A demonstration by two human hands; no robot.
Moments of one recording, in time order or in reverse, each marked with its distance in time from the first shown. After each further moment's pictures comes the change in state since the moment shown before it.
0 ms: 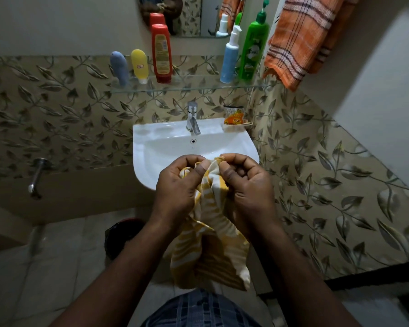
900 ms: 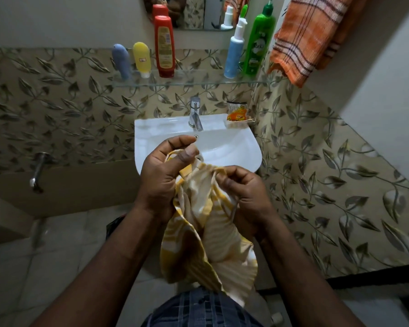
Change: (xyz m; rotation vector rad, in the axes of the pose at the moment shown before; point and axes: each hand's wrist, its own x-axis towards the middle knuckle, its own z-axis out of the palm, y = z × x) left_hand 0.013 0.020 -0.019 -0.293 -0.057 -0.024; right_hand 0.012 0.021 -0.018 0.004 -0.214 0.182
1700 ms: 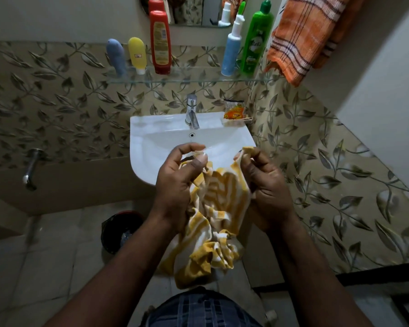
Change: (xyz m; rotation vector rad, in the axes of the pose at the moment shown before) left_hand -0.014 -0.020 0.027 0.047 0.048 -0.085; right_hand -0.006 -0.030 -0.015 0.092 -0.060 -0.199
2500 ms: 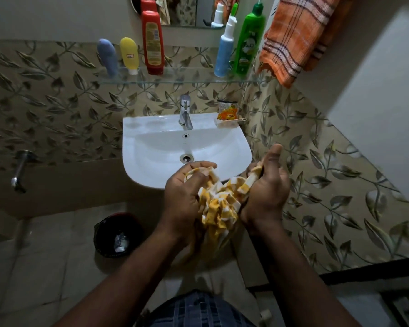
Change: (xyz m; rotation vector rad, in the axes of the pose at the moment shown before) left_hand -0.007 -0.024 0.017 0.026 0.054 -0.003; right_hand 0.006 0.001 0.016 -0.141 0.735 -0.141
